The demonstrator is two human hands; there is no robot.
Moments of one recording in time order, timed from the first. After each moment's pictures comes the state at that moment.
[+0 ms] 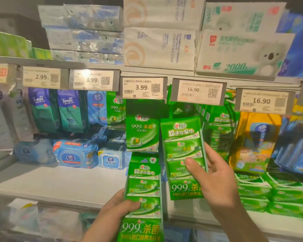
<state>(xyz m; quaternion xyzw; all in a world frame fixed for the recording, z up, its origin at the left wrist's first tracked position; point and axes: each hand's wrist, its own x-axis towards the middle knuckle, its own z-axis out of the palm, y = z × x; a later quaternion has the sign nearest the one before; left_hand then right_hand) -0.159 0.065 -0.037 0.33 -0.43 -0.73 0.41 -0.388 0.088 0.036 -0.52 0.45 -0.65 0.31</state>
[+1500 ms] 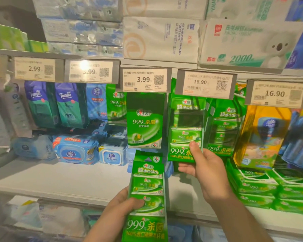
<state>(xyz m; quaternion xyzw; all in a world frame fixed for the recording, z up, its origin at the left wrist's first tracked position) -0.165 0.056 -0.044 0.37 -0.39 -0.73 0.42 -0.387 0.033 0.015 -0.38 0.55 -0.64 0.38</state>
